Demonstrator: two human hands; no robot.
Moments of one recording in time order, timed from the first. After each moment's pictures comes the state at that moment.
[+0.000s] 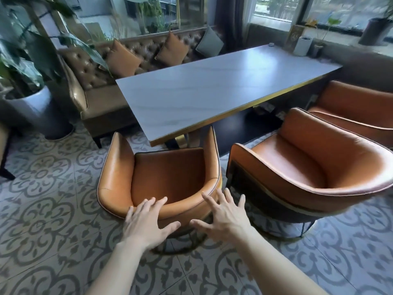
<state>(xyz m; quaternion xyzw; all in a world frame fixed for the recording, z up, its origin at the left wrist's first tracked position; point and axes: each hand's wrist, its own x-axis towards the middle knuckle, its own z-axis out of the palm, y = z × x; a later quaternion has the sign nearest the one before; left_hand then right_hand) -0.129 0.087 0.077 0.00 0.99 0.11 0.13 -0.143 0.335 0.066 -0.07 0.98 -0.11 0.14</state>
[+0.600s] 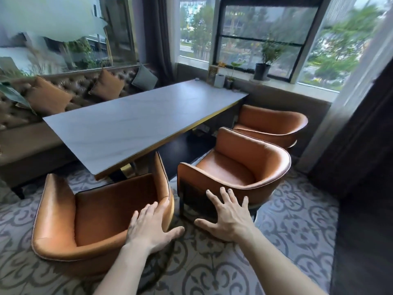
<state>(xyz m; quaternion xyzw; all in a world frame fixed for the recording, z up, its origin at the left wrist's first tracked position) -0.115 0.197 0.134 0.17 0.97 0.15 0.10 -0.044 0.439 0.164 0.11 0.99 -0.08 0.08</state>
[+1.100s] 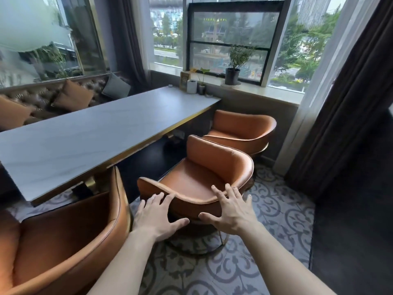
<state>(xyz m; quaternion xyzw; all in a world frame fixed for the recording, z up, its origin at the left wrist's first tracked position) -0.126 0.465 0.175 0.24 0.96 0.12 0.07 -0.033 0.693 0.186 0.17 0.98 -0.11 0.06</state>
